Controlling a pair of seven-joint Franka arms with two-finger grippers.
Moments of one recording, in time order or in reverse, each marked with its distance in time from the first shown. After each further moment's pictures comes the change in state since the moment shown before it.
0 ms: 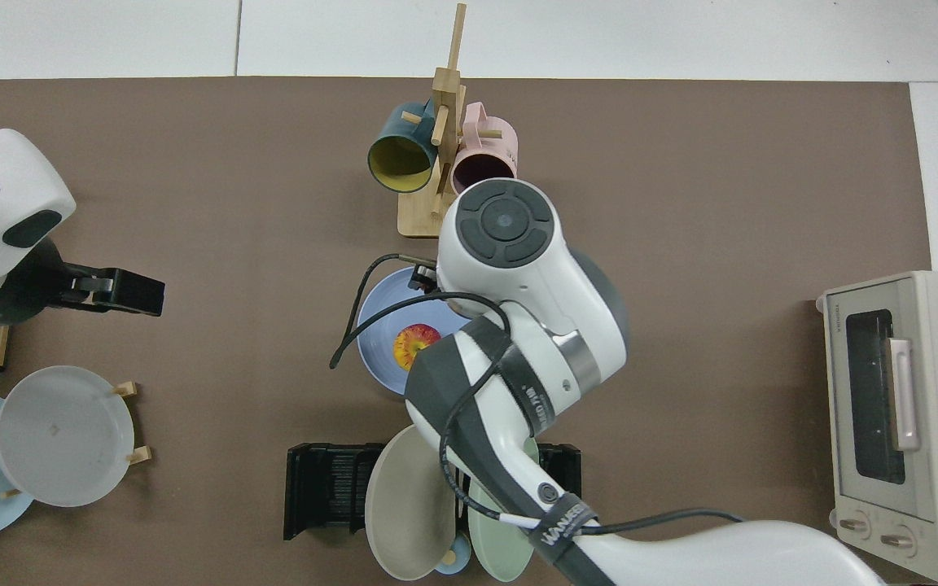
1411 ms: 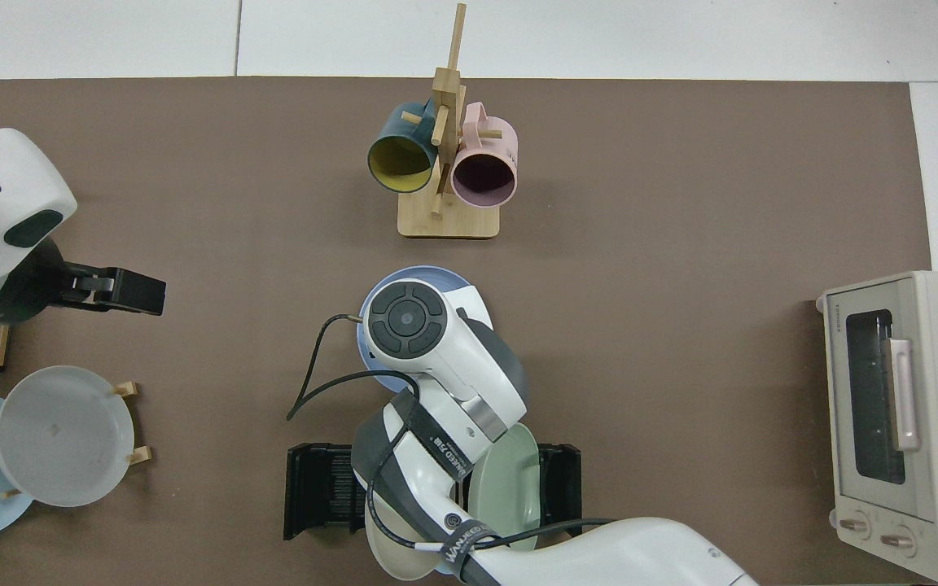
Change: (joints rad) left arm 0.000 0.000 -0.002 0.000 0.000 0.003 0.000; right arm 0.129 0.113 0.012 -0.118 -0.034 0.228 0.213
